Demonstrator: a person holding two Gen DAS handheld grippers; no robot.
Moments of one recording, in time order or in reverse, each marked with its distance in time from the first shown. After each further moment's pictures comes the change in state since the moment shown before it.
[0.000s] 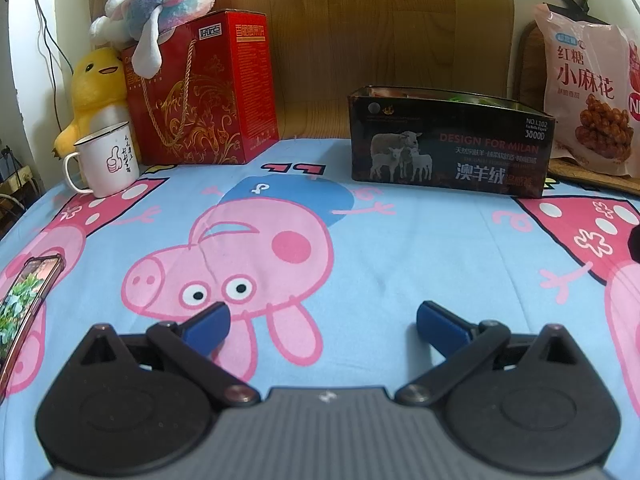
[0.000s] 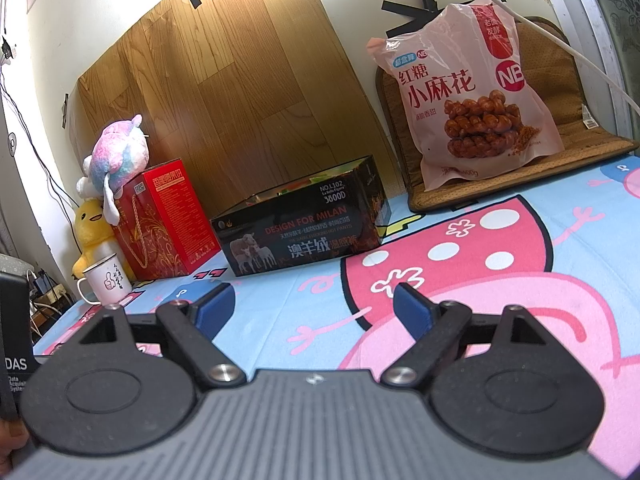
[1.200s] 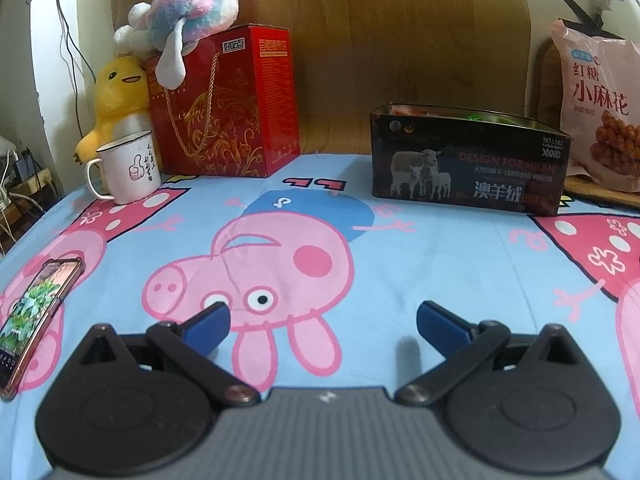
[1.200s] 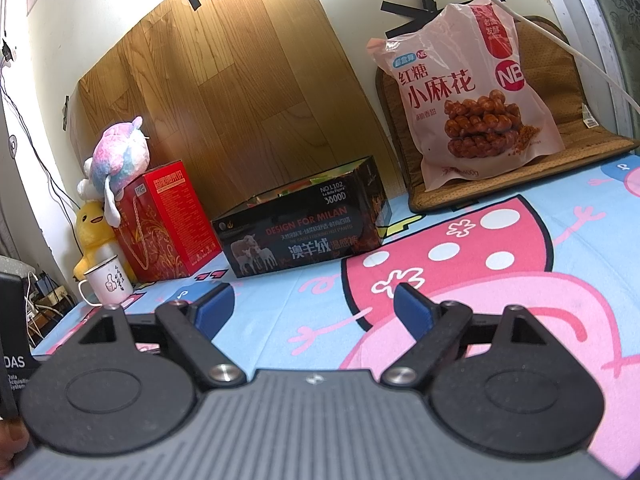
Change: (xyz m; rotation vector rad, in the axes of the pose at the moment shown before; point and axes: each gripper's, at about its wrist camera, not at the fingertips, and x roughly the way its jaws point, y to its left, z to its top) left arm -0.006 0.002 -0.001 -0.027 -0.048 0.059; right arm 0.000 0.000 0.000 0.004 -0.002 0.001
